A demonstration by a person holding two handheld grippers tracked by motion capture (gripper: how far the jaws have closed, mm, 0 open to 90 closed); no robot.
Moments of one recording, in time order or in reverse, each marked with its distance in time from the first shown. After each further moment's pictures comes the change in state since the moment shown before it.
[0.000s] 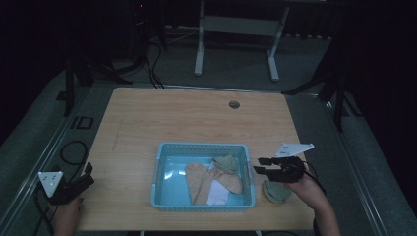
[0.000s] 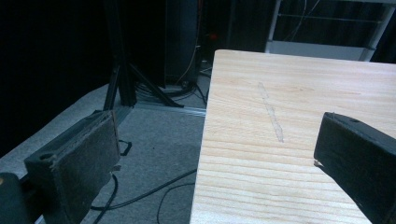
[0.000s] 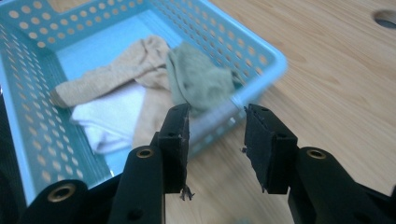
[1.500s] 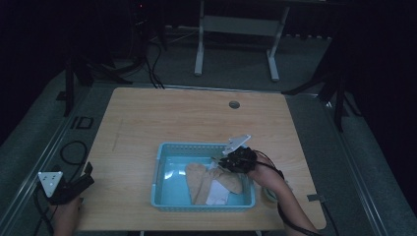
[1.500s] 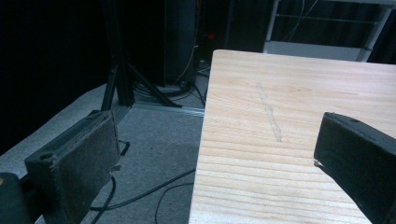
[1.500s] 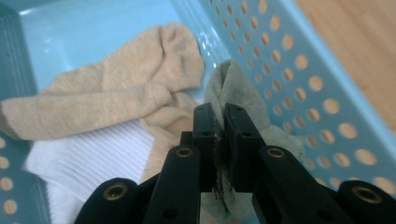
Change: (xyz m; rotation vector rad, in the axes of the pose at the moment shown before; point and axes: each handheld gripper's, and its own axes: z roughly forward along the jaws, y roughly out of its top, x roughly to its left) left arm 0.001 0.000 0.000 -0.001 -0.009 -0.003; right arm 0.034 0.060 0.107 0.223 0.025 -0.223
